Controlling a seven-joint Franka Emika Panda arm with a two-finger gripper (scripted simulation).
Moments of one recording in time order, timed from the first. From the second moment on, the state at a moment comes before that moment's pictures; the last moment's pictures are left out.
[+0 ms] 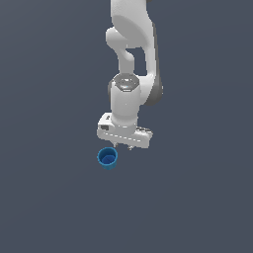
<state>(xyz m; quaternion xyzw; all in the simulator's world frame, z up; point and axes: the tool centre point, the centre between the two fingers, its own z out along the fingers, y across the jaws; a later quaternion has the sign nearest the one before) 0.034 -0.015 0.136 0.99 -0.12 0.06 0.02</state>
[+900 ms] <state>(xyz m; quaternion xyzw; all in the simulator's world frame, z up) 0.067 -0.048 0.101 0.96 -0.25 0.13 0.04</state>
